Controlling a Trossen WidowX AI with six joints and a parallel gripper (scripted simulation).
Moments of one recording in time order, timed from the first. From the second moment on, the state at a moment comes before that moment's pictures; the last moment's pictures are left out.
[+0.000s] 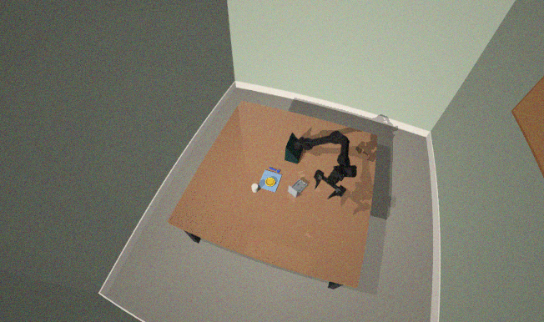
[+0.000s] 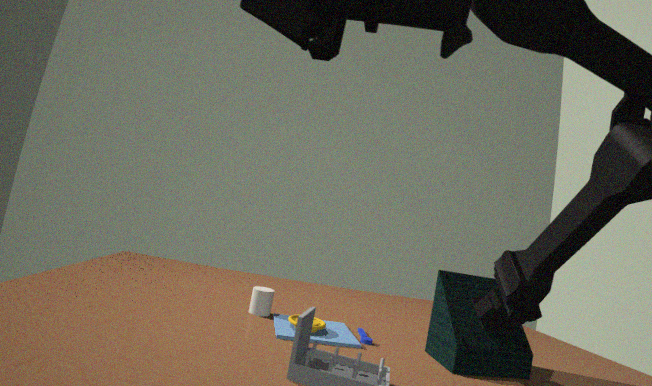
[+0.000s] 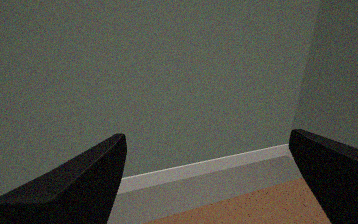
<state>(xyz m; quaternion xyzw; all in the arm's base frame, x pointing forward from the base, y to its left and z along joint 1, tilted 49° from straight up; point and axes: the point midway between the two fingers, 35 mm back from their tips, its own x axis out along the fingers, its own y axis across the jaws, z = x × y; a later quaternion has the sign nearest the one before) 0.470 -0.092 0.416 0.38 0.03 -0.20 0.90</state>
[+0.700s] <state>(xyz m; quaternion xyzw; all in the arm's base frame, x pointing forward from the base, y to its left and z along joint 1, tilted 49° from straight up) 0.480 -0.138 0.272 0.23 0.29 -0.21 0.91</state>
